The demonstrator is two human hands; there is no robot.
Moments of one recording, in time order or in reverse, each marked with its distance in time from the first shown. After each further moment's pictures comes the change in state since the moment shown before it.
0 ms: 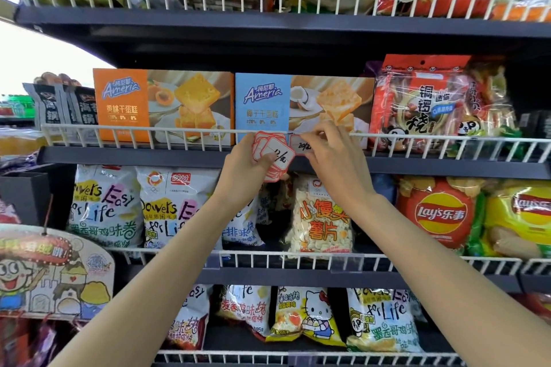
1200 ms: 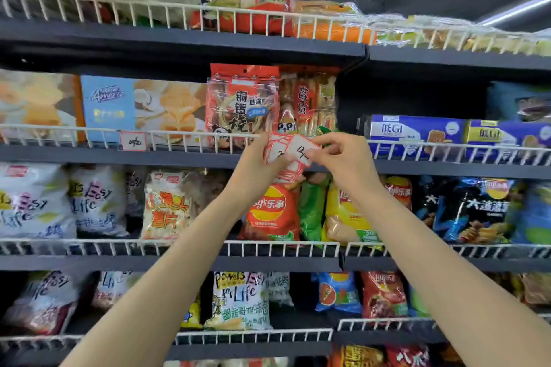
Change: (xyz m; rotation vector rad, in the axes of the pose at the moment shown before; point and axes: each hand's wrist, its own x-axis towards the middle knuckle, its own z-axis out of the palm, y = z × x) left_hand -0.048 0.156 0.282 -0.146 -0.135 0.012; right_hand -0.101 0.266 -0.156 0.827 -0.141 0.603
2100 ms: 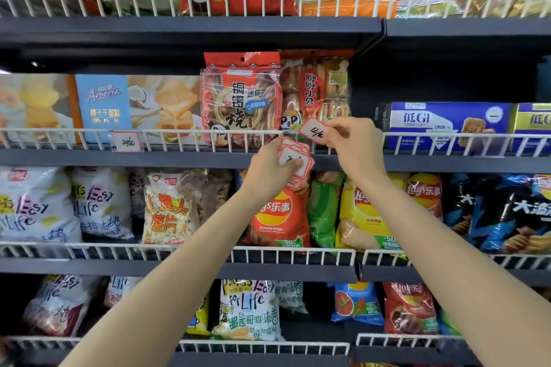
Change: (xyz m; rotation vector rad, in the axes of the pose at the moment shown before) left_hand 0.052 -0.046 0.030 0.315 0.041 -0.082; right_hand 0.049 0.044 0.014 -0.093 0.121 -0.113
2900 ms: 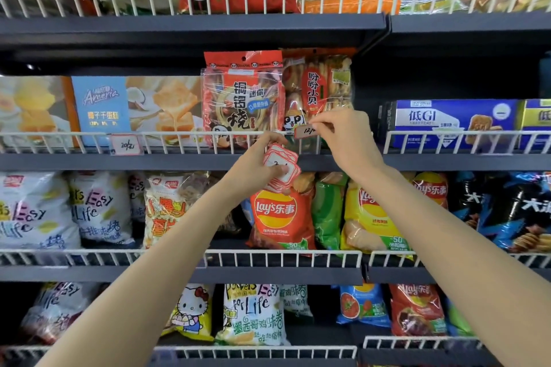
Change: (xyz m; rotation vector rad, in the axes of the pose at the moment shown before) left_hand 0.004 -0.014 -0.035 -0.050 -0.219 0.033; right_hand 0.011 -0.016 0.006 -0.236 -0.130 -0.214
